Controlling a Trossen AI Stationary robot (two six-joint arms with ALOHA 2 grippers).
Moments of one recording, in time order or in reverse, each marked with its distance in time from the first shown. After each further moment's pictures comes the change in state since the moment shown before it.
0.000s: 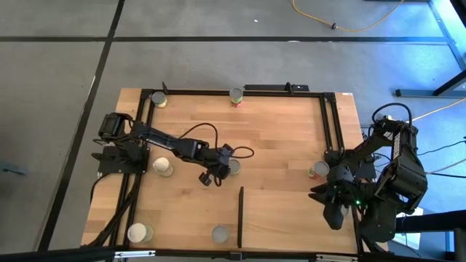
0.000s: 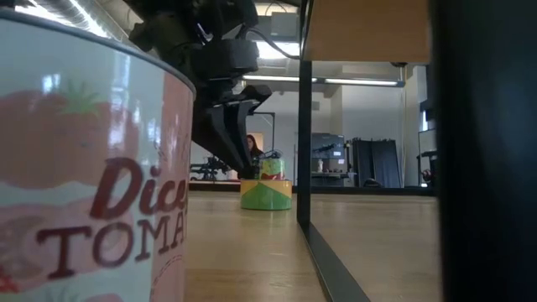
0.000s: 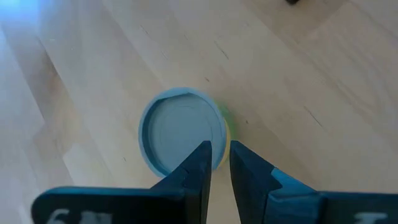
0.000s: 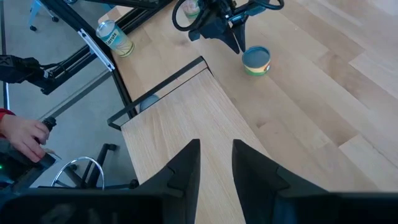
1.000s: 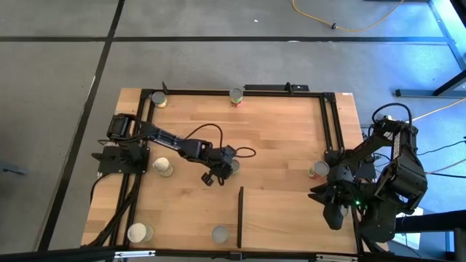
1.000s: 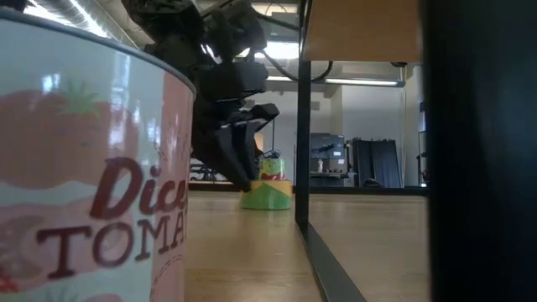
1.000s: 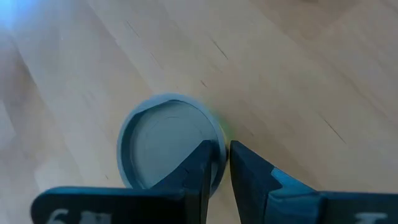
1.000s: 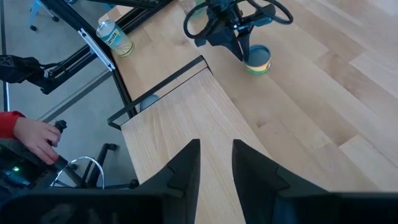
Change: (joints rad) left arm 0.031 0.090 0.002 0.051 0.062 0.019; right arm 0.000 0.001 -0.002 0.003 0.000 0.000
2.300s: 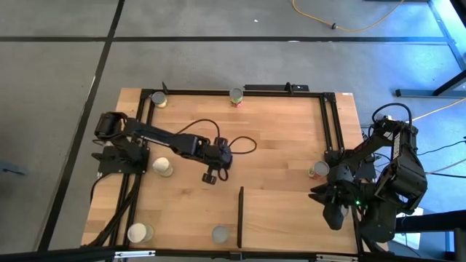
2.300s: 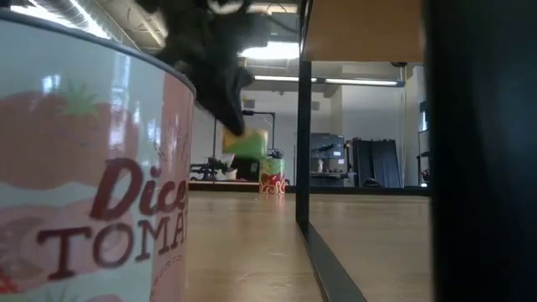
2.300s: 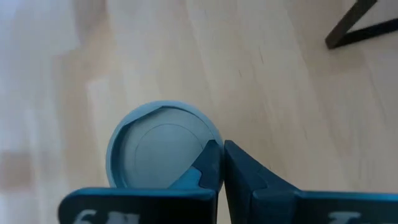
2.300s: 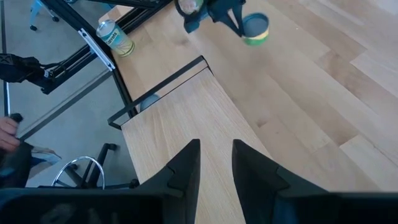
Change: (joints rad) left arm -0.034 -0.148 0.170 -0.360 -0.148 -0.449; right arm 0.000 0.000 0.000 0.001 -0.002 0.000
